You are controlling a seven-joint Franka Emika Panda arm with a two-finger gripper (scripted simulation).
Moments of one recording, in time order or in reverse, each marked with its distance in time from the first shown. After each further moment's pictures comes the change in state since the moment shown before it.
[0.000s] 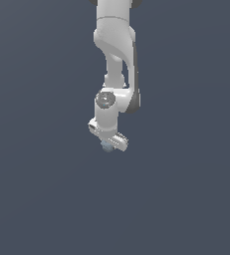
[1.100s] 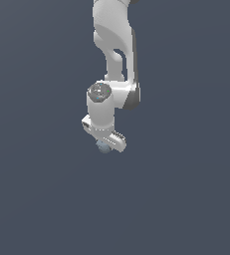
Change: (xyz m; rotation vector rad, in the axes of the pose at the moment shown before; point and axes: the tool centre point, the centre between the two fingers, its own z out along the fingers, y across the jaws) arm 0.035 -0.007 -0.054 -0.001 0.000 0.000
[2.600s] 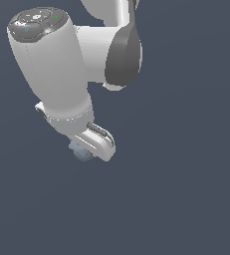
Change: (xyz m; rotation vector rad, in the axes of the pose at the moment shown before) arm 0.125 -0.029 -0.184 0.000 0.001 0.000
